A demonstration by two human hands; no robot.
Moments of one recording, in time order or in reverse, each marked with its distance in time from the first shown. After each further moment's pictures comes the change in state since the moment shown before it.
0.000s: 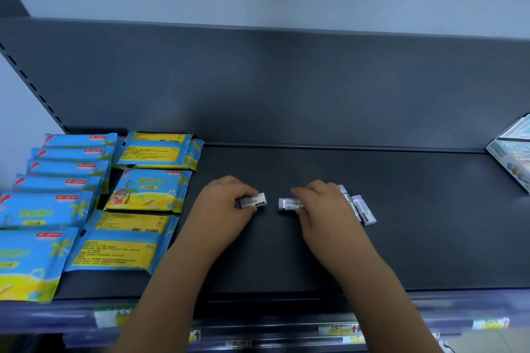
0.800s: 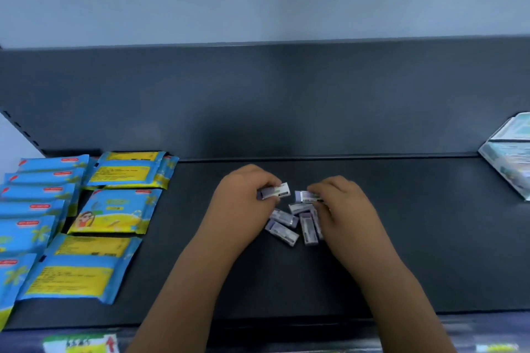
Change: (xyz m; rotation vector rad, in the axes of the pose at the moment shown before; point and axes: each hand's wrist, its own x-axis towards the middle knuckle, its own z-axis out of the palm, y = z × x) left_hand 0.042 0.081 0.045 -0.032 0.050 0.109; right_hand 0.004 0.081 -0.036 0.137 0.111 0.015
